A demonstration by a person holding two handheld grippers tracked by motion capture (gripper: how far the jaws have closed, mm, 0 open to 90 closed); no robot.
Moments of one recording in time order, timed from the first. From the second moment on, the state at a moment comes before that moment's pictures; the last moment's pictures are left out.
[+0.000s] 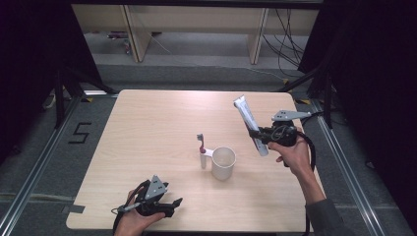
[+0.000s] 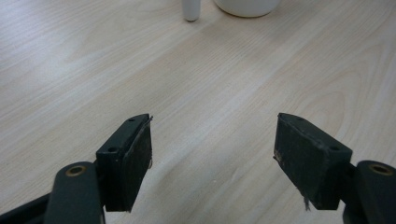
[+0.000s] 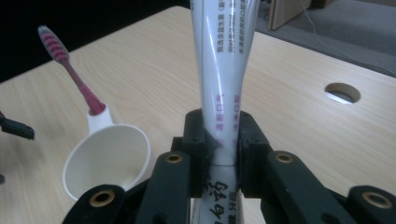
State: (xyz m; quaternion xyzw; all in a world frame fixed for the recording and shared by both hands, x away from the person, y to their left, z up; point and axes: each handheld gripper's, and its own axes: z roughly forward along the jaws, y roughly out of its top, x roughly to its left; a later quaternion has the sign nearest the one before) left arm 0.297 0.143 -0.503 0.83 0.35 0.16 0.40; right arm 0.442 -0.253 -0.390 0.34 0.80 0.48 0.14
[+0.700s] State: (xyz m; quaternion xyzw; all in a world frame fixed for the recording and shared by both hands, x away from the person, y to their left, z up) left arm 0.297 0.142 -0.504 0.83 0.35 0.16 0.40; right arm 0.437 -0.199 -0.396 0.30 0.75 0.58 0.09
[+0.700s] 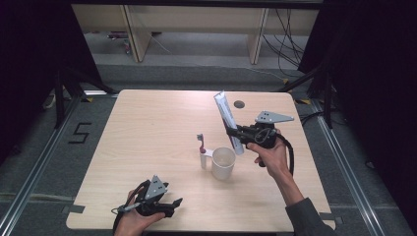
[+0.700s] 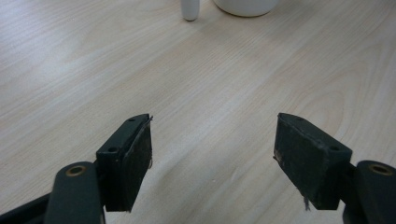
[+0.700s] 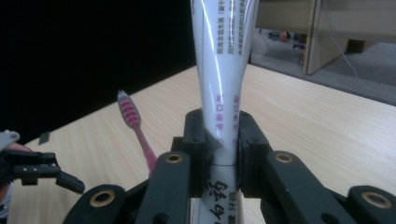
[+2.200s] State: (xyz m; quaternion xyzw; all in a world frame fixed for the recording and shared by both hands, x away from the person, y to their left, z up) left arm 0.296 0.142 -0.503 0.84 0.34 0.16 0.40; right arm 0.422 -0.173 -0.458 0.26 0.77 0.58 0.07
